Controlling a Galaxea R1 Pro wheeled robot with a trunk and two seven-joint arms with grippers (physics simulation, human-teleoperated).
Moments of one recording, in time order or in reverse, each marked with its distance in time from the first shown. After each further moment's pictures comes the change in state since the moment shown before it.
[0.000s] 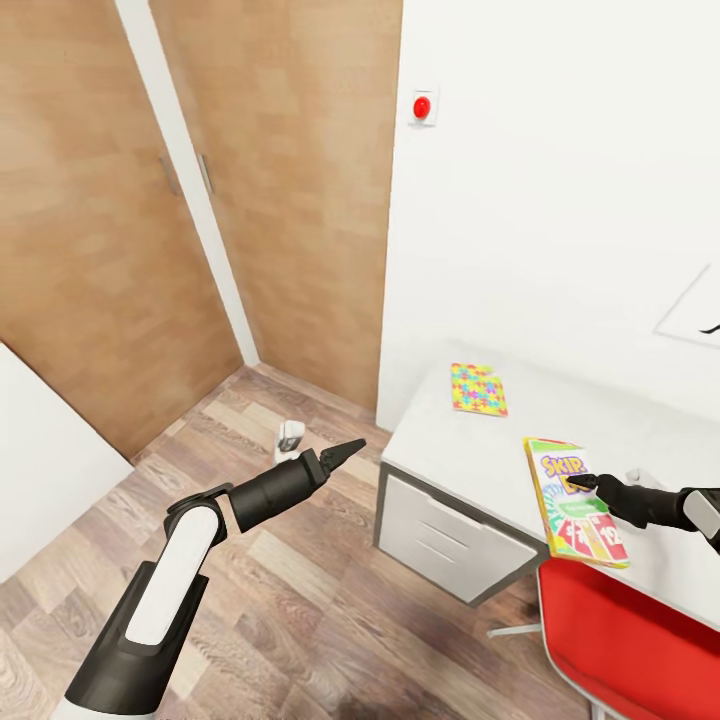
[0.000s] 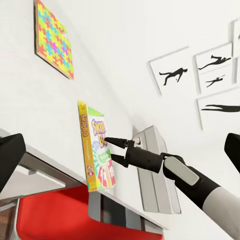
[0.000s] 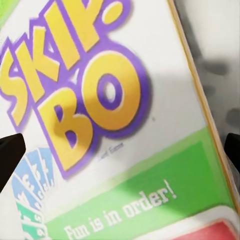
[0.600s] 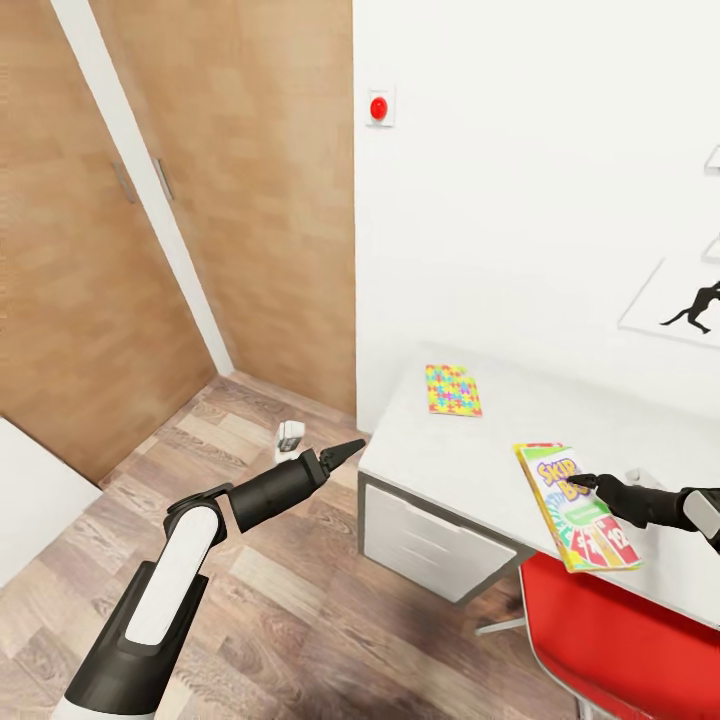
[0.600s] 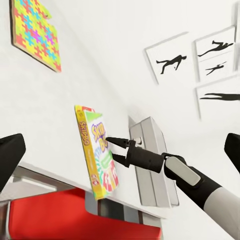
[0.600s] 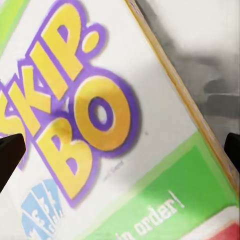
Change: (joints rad) left arm 0.000 0.001 0.000 0.000 0.000 0.000 0.004; right arm 0.000 0.000 -0.002 0.000 0.000 0.000 0.000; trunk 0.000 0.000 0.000
